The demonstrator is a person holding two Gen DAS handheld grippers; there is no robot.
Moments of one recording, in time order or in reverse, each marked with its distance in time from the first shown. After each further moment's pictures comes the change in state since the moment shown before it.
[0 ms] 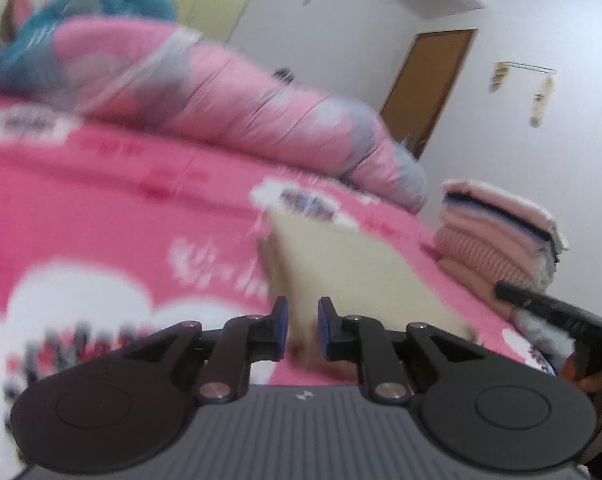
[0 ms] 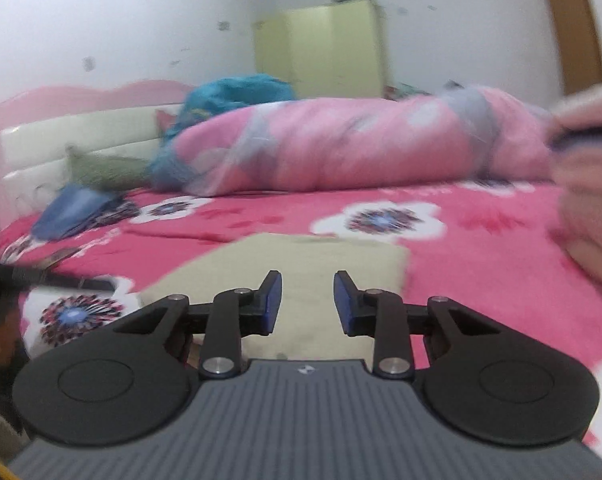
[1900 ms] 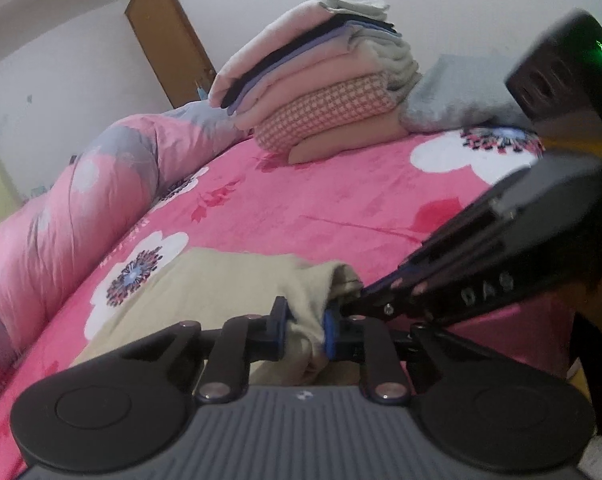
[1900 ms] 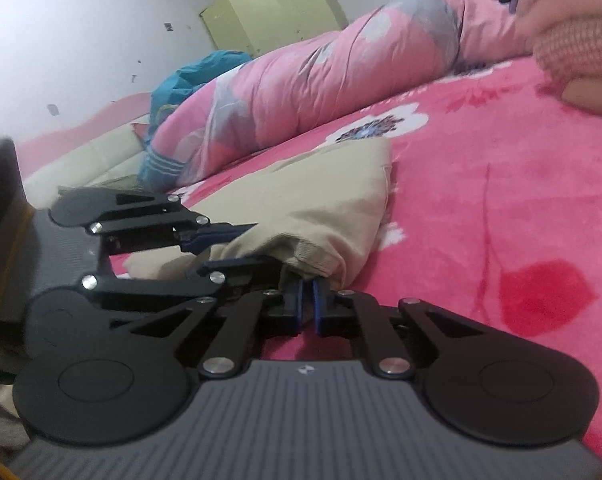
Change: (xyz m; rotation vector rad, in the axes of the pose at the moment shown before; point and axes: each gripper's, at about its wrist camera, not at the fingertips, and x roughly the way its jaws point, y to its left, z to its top) left arm 0.128 -0.188 -0.053 0.922 0.192 -0.151; right arm 0.009 -0.043 -0.065 0.370 0.088 0.002
